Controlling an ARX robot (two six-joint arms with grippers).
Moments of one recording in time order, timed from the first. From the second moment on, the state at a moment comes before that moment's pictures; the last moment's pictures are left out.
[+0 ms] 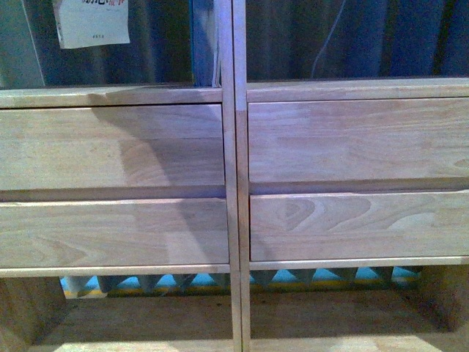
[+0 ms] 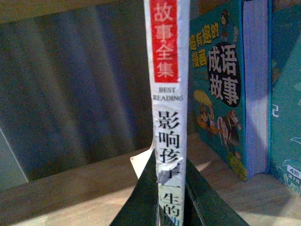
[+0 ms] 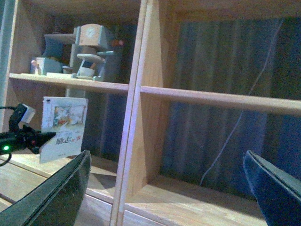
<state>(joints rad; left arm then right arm) 0.00 1.91 1.69 0.49 0.30 0.19 -0.38 0.59 0.65 0.61 -0.62 0.13</state>
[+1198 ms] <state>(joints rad) -0.12 2.47 2.53 0.12 0.15 0.33 0.00 0.10 0.12 -0.02 0.00 0.00</state>
